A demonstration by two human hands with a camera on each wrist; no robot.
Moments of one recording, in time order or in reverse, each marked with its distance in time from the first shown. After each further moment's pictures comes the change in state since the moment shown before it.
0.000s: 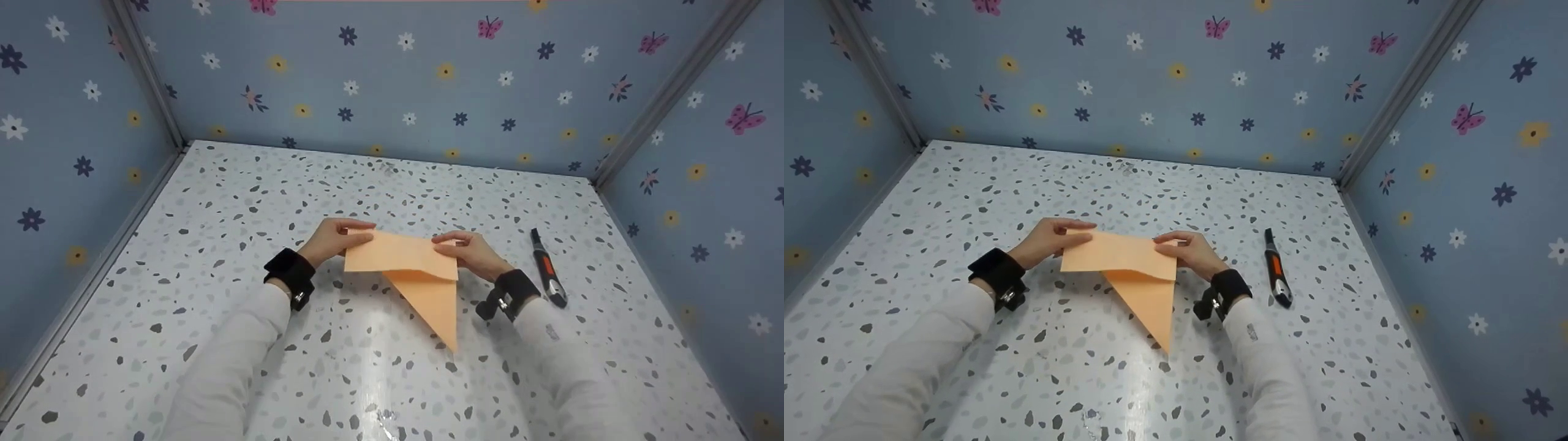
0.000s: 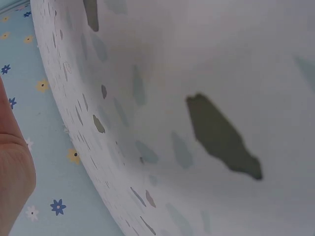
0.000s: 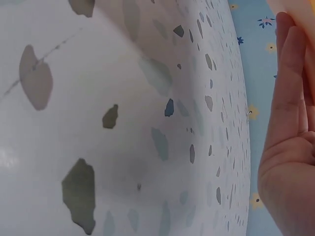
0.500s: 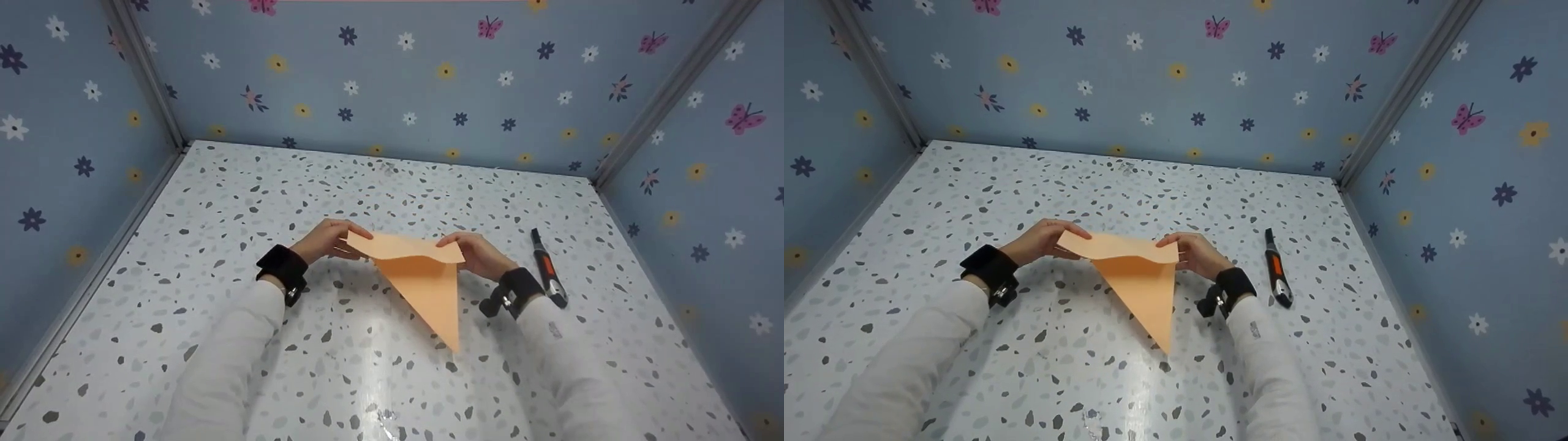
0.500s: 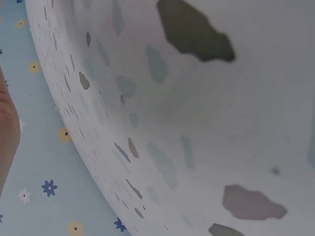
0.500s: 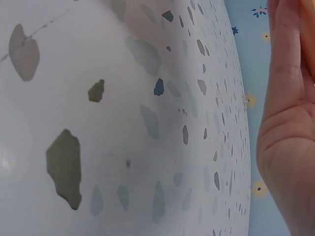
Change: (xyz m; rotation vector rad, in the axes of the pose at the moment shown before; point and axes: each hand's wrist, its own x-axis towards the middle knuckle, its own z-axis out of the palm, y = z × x) left_hand -0.004 0.001 -0.018 -0.157 -0.233 -0.015; right_hand -0.005 -0.004 -0.014 0.221 -0.207 0.030
